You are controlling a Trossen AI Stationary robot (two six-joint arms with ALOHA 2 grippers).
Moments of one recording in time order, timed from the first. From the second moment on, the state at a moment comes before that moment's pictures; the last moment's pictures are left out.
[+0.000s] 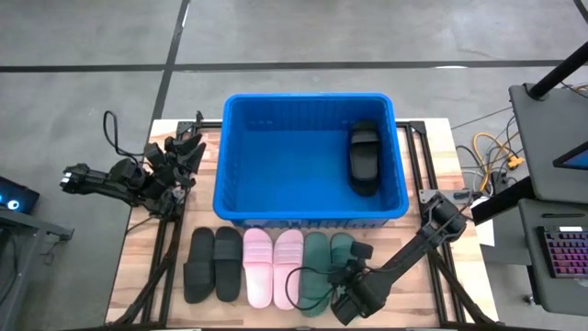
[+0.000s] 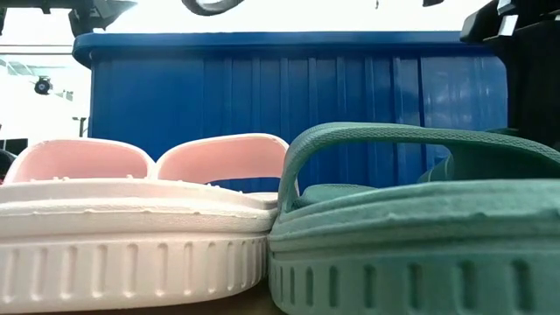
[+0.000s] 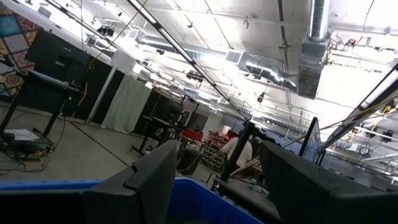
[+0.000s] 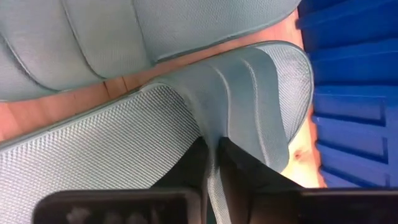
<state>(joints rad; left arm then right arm) -0.20 0.38 0.33 0.58 -0.79 -0.04 0.71 2.12 1.67 -1.29 0.36 1.00</state>
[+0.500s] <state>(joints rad) -0.20 0.38 0.33 0.58 -0.79 -0.04 0.72 2.07 1.67 -1.31 0.34 0.99</state>
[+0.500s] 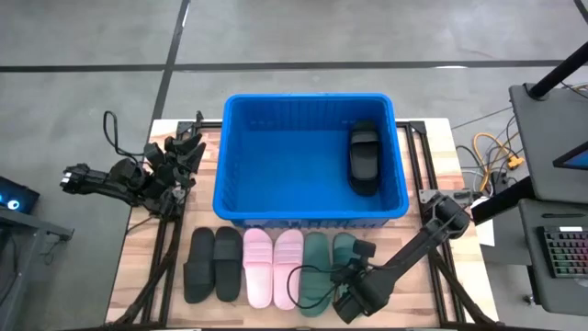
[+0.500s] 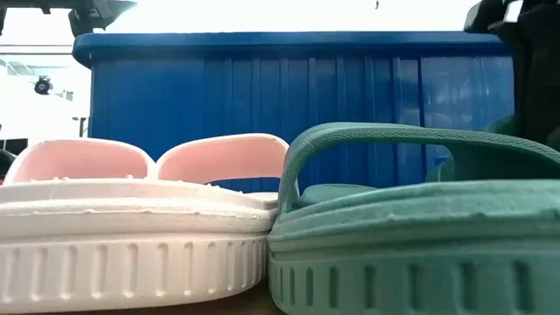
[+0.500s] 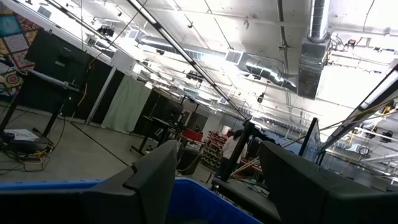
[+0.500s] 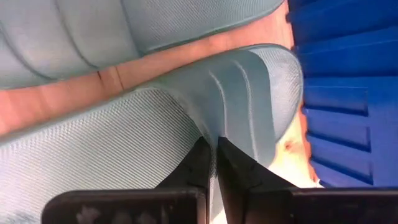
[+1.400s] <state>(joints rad) -0.20 0.38 0.33 0.58 -0.79 -0.04 0.72 1.77 1.71 -1.24 0.40 0.92</state>
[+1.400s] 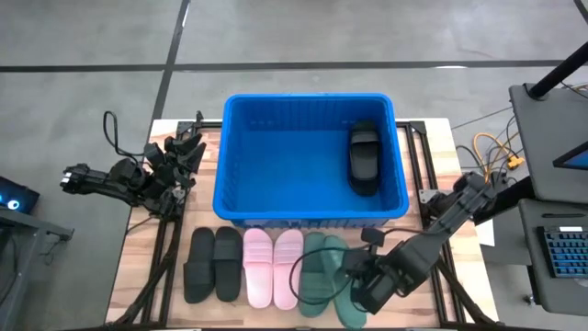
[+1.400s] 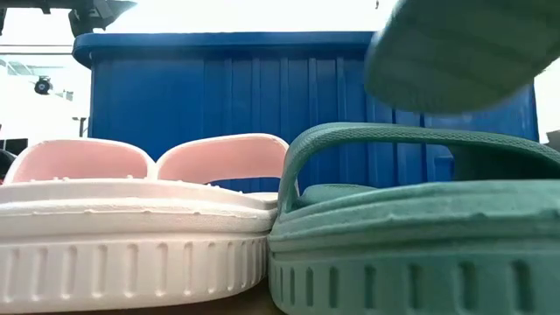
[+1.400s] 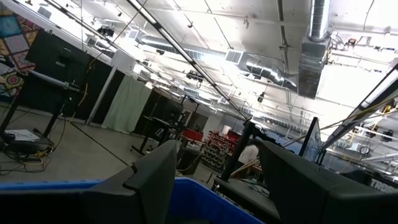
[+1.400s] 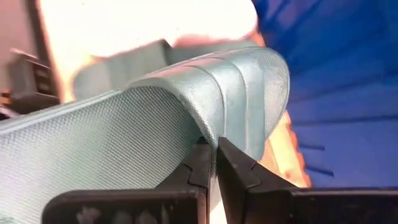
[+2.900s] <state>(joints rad) -0.20 0.36 0.33 0.60 -0.79 -0.05 0.16 1.74 2.16 -1.49 0.77 0.34</state>
